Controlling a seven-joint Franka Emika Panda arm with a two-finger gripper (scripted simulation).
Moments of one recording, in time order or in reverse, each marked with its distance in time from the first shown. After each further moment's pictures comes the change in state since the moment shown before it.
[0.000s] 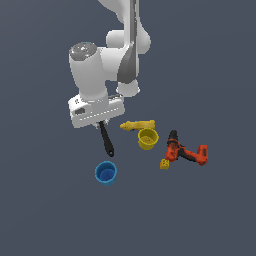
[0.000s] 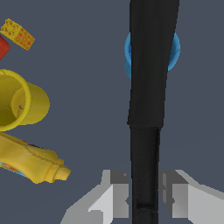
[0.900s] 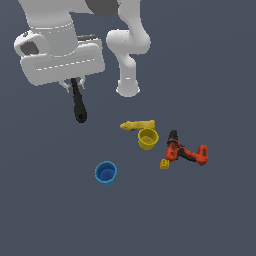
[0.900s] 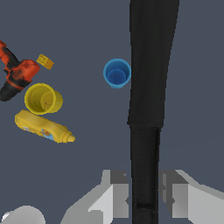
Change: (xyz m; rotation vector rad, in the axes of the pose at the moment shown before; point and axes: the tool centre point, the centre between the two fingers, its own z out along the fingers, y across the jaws) arm -0.023 0.048 -0.178 0.000 0.000 0.000
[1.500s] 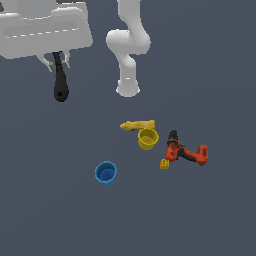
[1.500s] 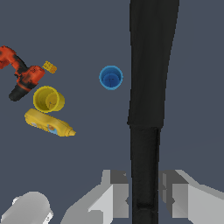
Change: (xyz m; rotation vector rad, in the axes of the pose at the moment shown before) arm -0.006 0.021 -0.068 0.000 -0.001 0.000
